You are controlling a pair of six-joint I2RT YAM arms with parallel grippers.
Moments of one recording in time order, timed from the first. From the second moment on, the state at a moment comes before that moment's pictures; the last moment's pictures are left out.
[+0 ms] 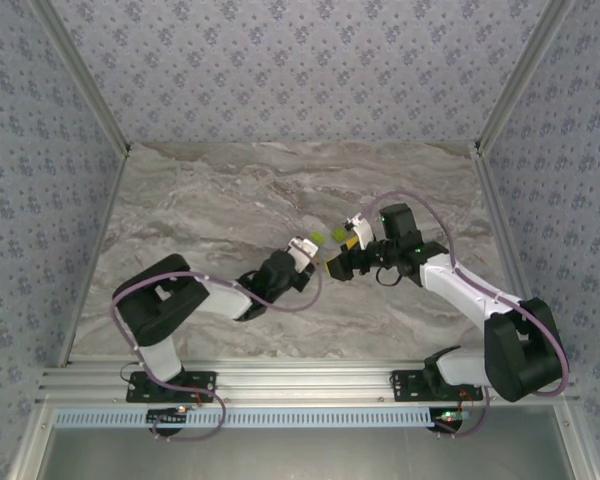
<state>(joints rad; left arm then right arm) -0.94 1.77 0.67 0.67 -0.36 -0.04 0.40 1.30 0.74 -0.21 -0.67 -0.06</state>
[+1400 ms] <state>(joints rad) -0.98 1.80 0.71 0.54 -0.81 -0.50 0.40 1.23 0.68 -0.16 -0.62 -0.04</state>
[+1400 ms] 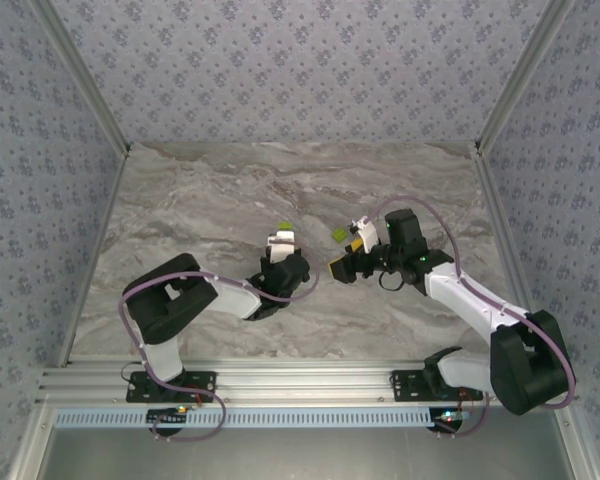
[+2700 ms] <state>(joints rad) -0.75 1.11 0.93 -0.20 -0.72 -0.61 0.41 1.42 0.99 -0.30 -0.32 0.17</state>
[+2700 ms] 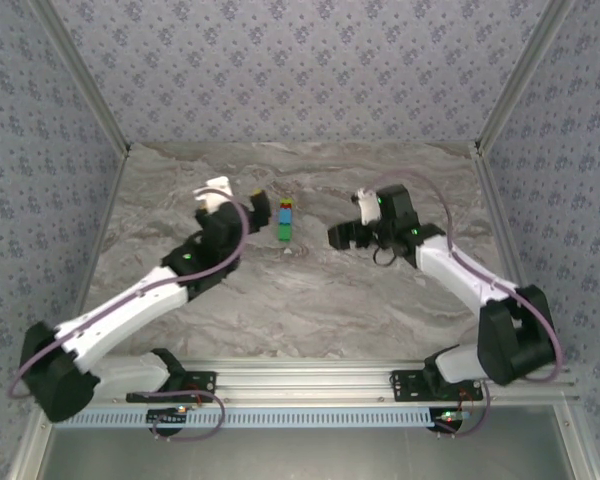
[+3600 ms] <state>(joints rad) -0.30 0.87 0.72 -0.53 -0.43 -0.71 0.75 2.37 2.22 -1.03 0.20 0.61</state>
